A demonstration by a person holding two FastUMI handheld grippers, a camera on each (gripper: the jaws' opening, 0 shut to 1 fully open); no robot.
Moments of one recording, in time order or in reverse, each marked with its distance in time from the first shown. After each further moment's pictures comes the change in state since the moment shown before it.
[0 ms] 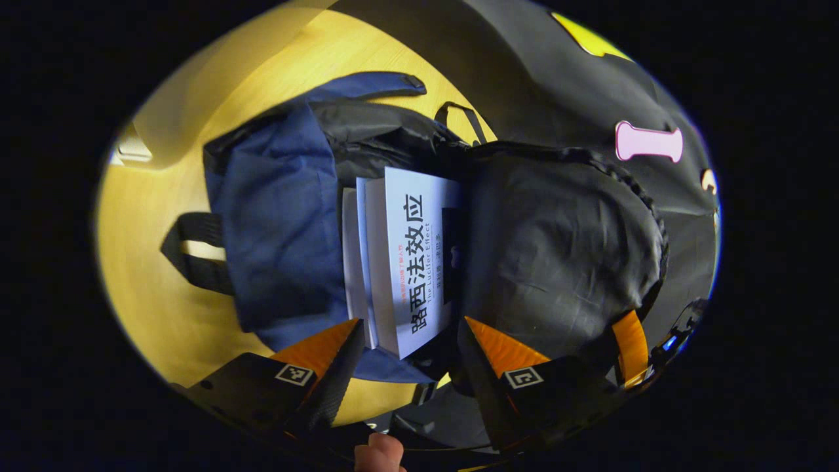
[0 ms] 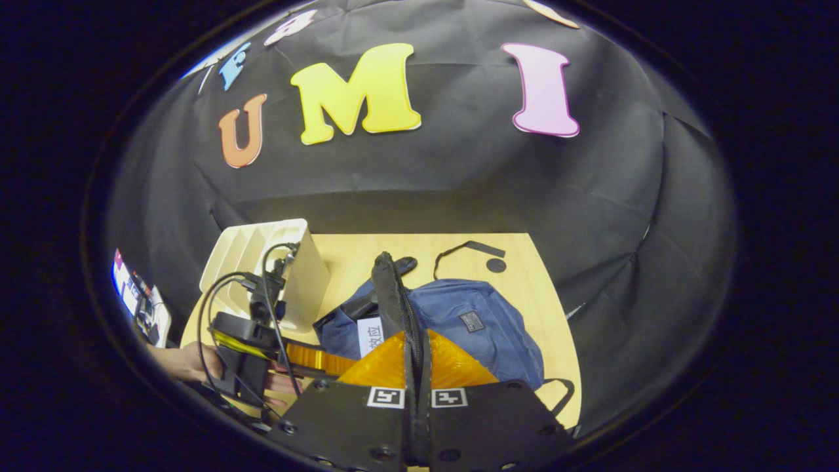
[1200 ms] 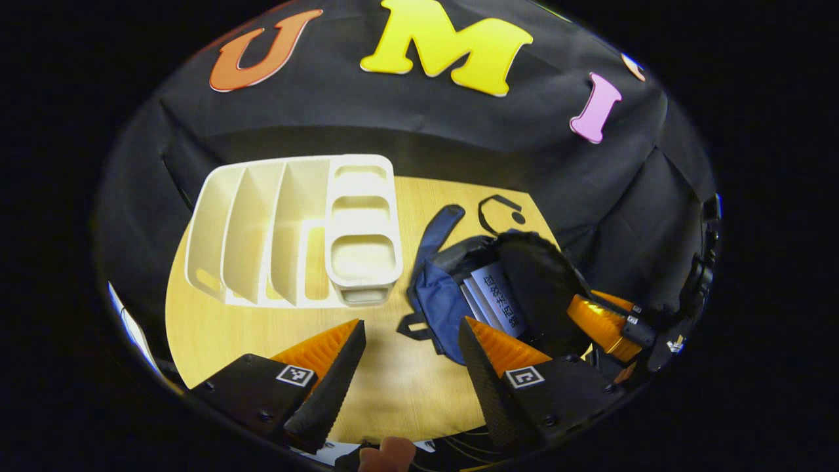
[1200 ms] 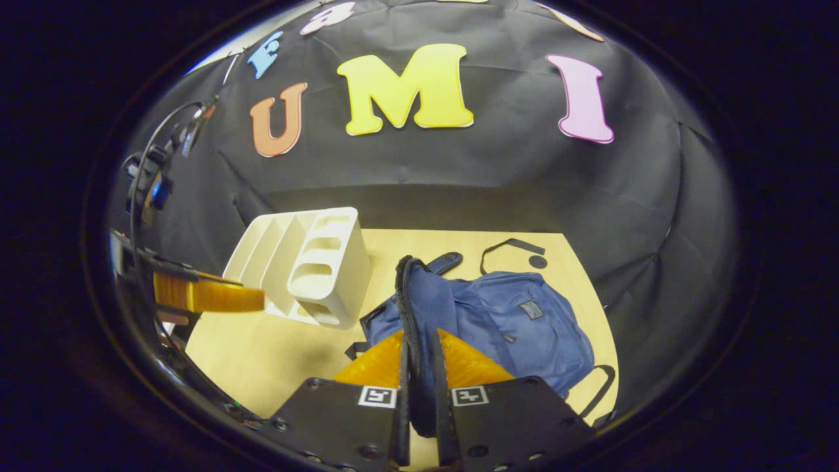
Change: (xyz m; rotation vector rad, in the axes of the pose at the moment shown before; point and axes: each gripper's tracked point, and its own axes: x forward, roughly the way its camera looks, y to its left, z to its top) left arm -0.233 0.025 0.050 0.463 -0.491 0.490; right arm 0.005 0.101 -0.037 -0.046 -0.024 0.060
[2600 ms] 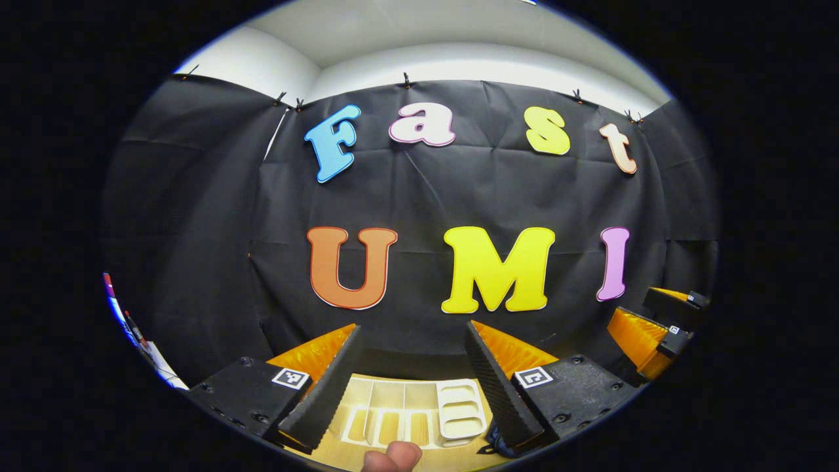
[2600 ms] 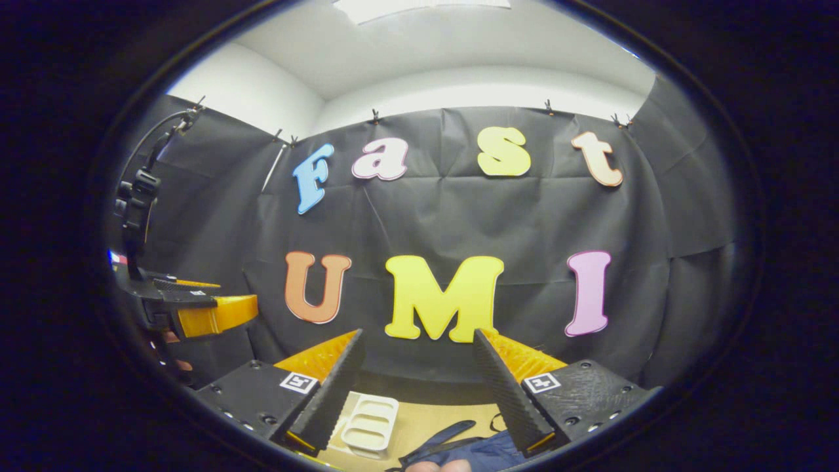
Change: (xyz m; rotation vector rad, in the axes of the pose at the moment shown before) left arm -0.225 0.078 0.193 0.092 -0.887 0.280; right arm -0.163 0.123 0.240 -0.094 -0.819 -0.022
